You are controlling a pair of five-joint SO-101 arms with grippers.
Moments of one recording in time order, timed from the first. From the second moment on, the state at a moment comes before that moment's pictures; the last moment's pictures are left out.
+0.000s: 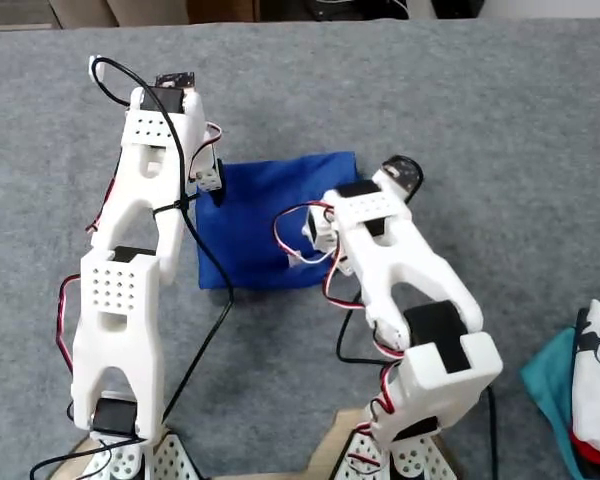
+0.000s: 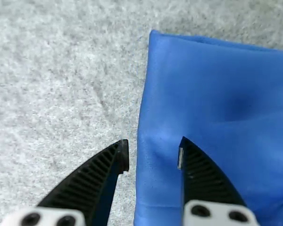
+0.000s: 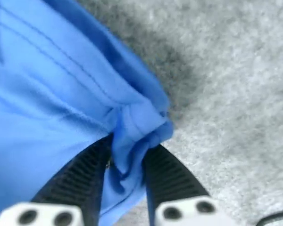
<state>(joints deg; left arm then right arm) 2.6 46.8 -49.2 98.5 6.0 -16.1 12.5 26.8 57.5 -68.7</state>
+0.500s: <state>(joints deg) 1.6 46.8 -49.2 98.5 2.2 -3.4 14.4 14.3 70.3 -52.4</state>
